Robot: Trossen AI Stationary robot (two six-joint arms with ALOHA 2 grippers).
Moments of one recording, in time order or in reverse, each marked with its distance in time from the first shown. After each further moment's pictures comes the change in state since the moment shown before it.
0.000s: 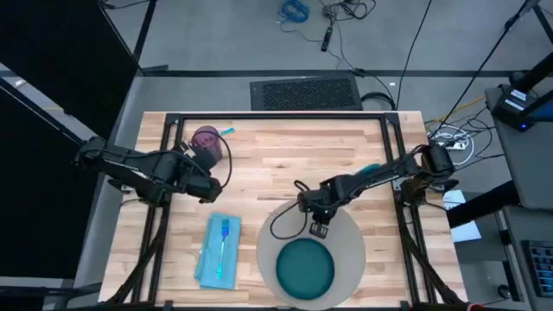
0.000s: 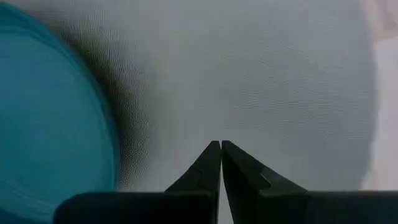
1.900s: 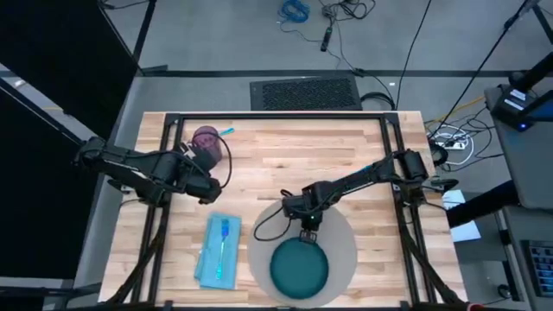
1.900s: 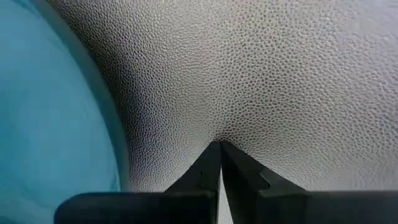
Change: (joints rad) left arm -0.003 0.000 0.000 0.002 0.033 0.002; right arm -0.026 0.256 0.157 0.060 -0.088 -0.135
